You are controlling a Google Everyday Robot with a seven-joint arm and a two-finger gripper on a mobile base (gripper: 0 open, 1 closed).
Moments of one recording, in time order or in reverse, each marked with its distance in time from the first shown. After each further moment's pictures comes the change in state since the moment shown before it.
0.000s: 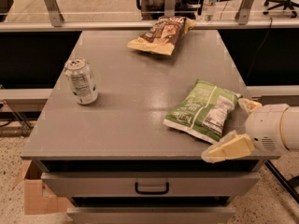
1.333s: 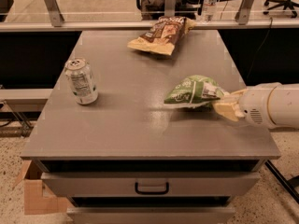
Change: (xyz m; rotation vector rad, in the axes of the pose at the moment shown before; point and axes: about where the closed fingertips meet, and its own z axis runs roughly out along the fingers) arm -0.027 -0.055 0.021 0.122 -0.013 0.104
